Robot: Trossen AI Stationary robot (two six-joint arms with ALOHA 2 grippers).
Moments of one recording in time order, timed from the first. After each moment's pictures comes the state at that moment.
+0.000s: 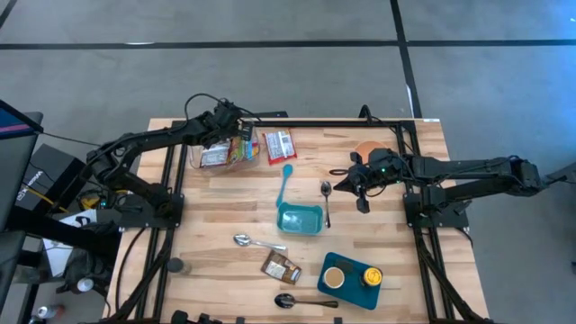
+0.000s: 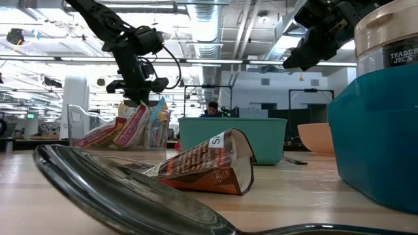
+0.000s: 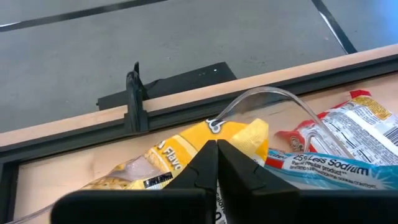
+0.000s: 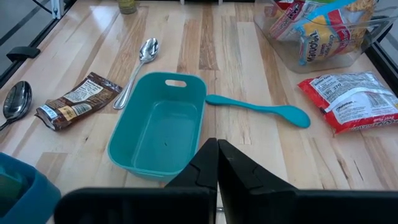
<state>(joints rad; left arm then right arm) 0.68 1.46 0.92 -0.32 -0.47 -0.47 -0.14 0.98 0.62 -0.19 -0.15 -0.11</state>
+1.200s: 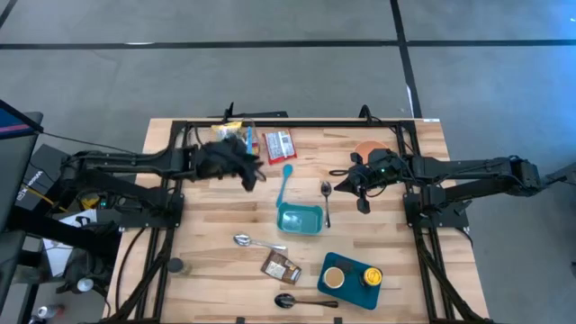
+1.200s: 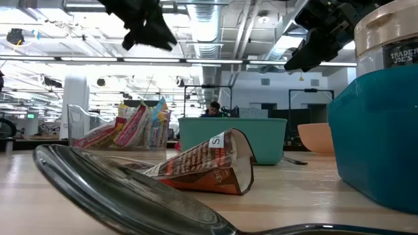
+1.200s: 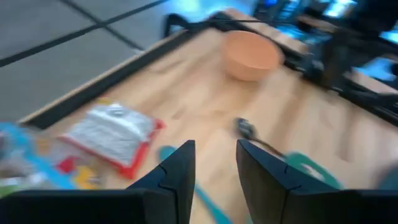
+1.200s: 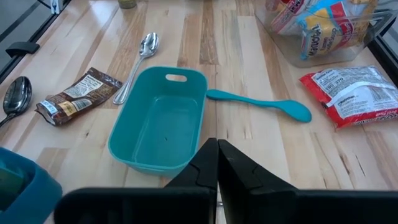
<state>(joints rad) 0.07 1.13 0.92 -0.30 -0.36 -0.42 -0.14 0.98 0.62 -0.21 -0.15 -0.10</state>
